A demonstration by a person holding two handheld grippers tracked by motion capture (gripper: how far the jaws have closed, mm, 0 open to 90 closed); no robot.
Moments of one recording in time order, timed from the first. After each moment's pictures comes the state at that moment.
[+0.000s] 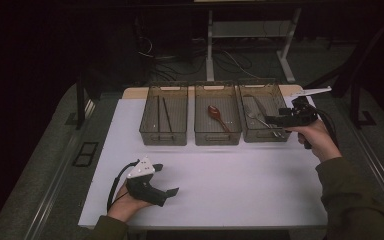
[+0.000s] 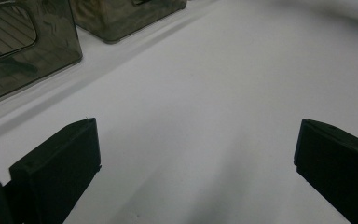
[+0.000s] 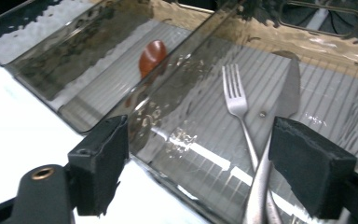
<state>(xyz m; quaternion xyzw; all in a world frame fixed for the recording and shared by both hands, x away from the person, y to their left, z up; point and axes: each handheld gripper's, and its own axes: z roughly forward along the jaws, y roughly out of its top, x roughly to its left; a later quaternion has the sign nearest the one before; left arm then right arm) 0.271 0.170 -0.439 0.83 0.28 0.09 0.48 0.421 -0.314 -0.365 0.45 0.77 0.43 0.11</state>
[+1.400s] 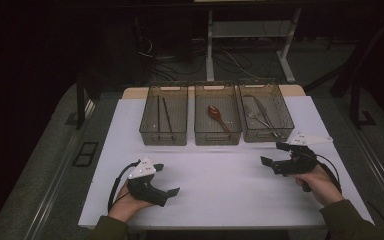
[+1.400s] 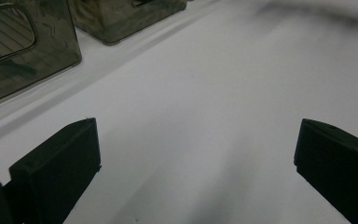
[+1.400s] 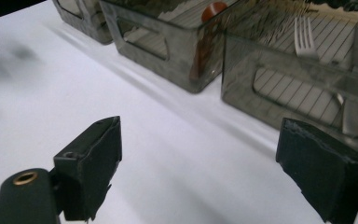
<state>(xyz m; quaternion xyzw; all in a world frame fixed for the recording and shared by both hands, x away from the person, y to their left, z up) 0.270 0.167 -0.440 0.82 0.28 0.09 0.48 0.308 -0.293 -0.415 0.40 0.78 0.45 0.15</state>
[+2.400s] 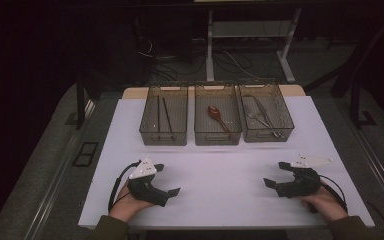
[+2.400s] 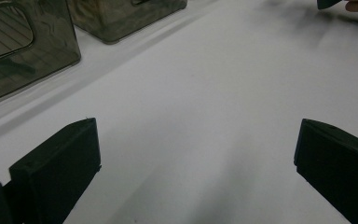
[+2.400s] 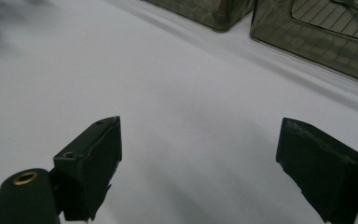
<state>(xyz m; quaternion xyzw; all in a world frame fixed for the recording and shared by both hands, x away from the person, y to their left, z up) 0.271 0.166 -0.441 0.83 0.29 0.09 0.48 0.266 -0.296 -0.440 0.39 0.80 0.42 0.13</state>
